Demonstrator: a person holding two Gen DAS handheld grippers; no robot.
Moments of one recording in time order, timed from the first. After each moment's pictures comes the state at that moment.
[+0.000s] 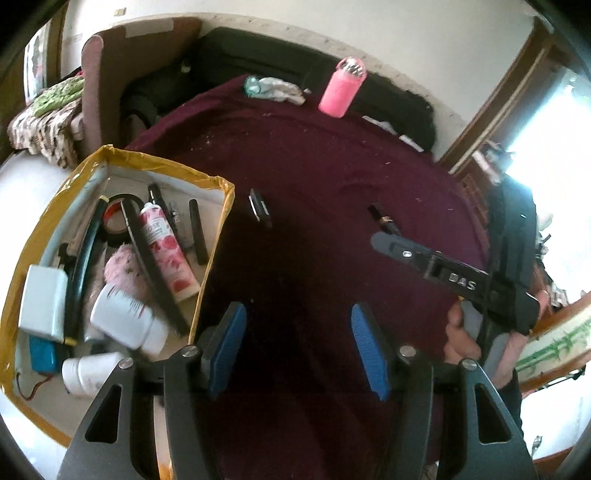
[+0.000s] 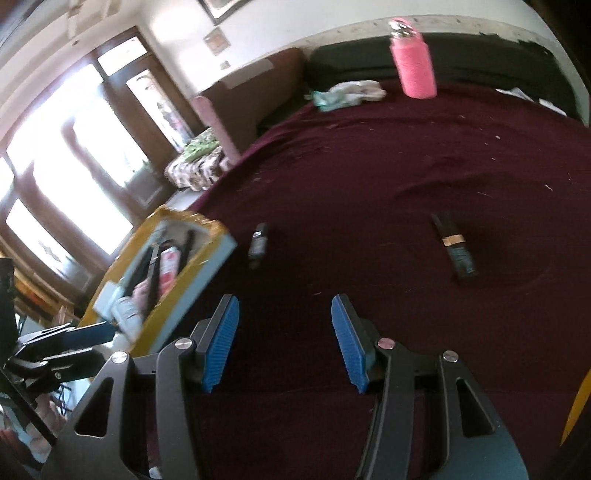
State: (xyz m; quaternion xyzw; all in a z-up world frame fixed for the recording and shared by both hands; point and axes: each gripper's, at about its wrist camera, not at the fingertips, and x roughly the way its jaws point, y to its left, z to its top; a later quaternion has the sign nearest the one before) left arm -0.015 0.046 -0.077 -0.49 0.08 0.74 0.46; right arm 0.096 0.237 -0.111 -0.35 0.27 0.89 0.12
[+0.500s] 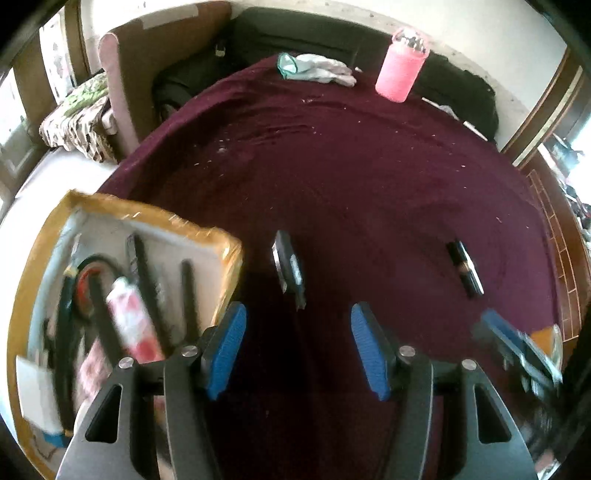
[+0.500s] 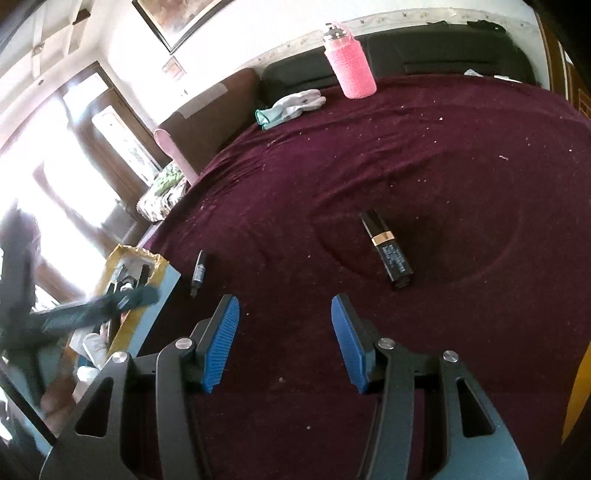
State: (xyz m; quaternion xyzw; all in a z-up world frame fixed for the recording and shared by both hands) left arm -0.067 0.154 -0.116 -0.51 0.15 0.76 0.36; right arm 0.125 0.273 -0.128 -0.32 0.31 0.88 0.18
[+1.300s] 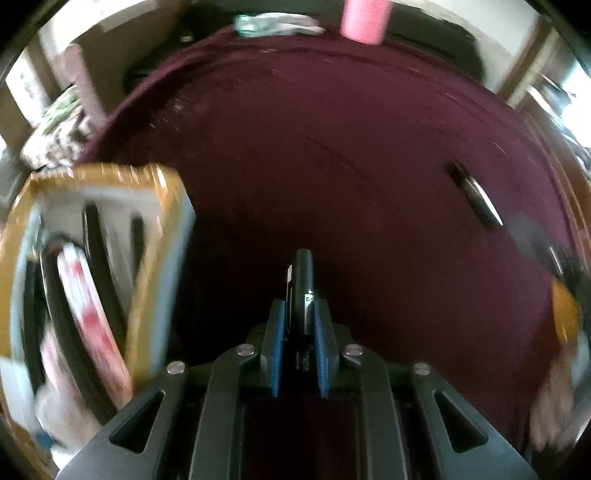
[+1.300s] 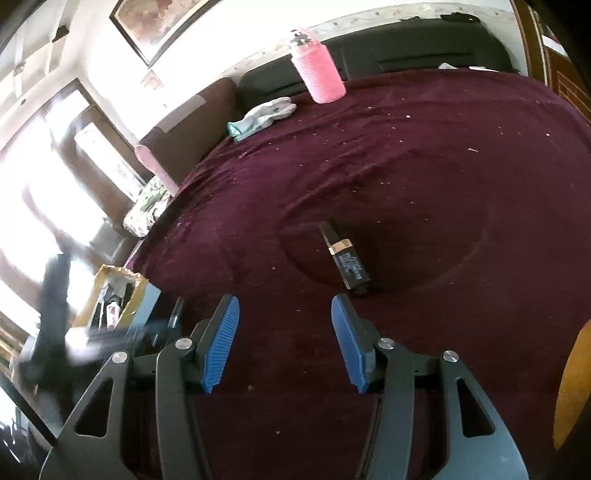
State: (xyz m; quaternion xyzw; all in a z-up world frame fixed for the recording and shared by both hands) left arm -0.014 0.139 -0.153 -0.53 0.23 0.72 0.39; right arm 0.140 0.290 -0.130 -0.30 0.34 0.86 0.22
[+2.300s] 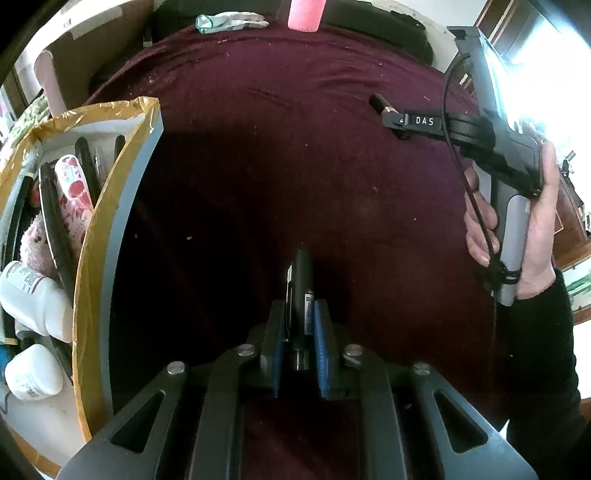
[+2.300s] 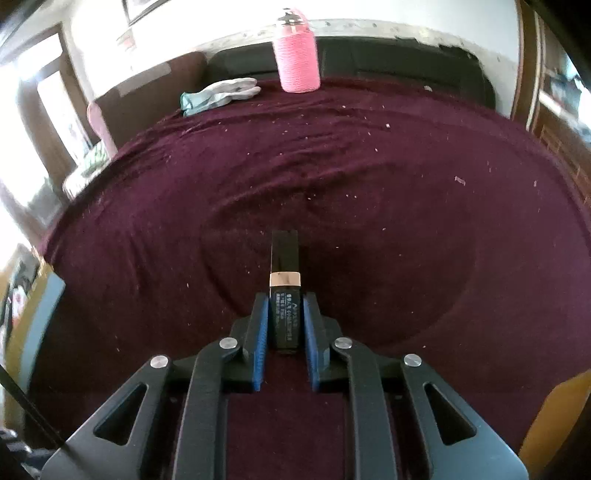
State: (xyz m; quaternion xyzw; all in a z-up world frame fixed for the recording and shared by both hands) left arm 0.055 0.068 -0.143 -0.51 0.23 0.69 0.46; right arm 0.098 0.313 -0.156 -0.38 0.22 0.84 0.32
